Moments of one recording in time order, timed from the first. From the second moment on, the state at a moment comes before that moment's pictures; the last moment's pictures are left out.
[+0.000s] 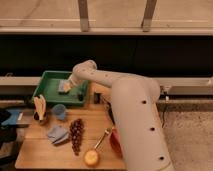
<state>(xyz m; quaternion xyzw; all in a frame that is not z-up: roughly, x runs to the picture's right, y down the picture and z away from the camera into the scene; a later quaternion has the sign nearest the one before) -0.217 -0.028 0.960 -0.26 -0.16 0.46 0.84</state>
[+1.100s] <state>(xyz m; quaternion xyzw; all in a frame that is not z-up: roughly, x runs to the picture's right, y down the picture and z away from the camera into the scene) -0.257 -0.015 0.981 -0.29 -0.19 0.44 0.83</state>
